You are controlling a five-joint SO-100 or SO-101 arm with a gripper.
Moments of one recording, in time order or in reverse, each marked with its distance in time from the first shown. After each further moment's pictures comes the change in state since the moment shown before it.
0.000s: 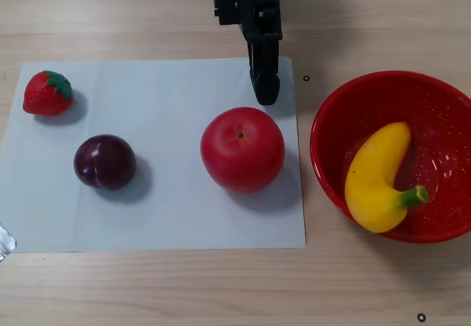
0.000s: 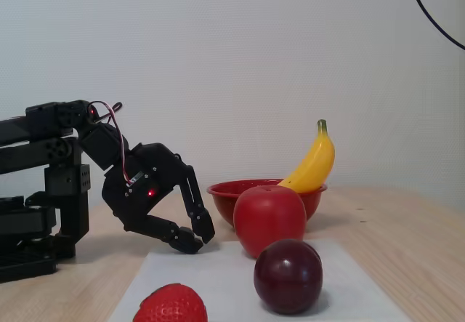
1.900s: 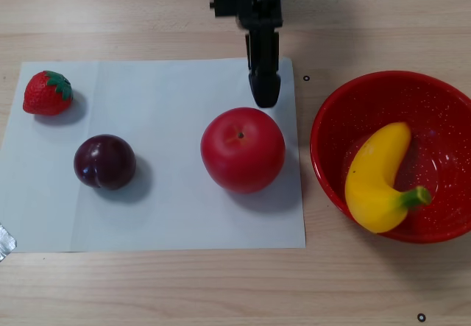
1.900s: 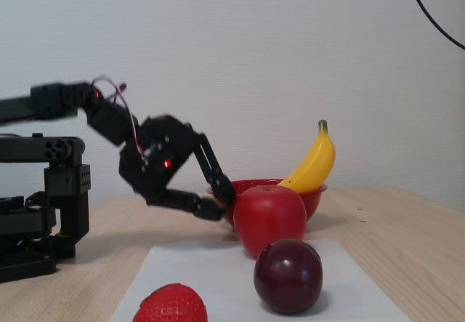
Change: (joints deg) arm -0.8 -4.8 -6.9 -20.8 -0.4
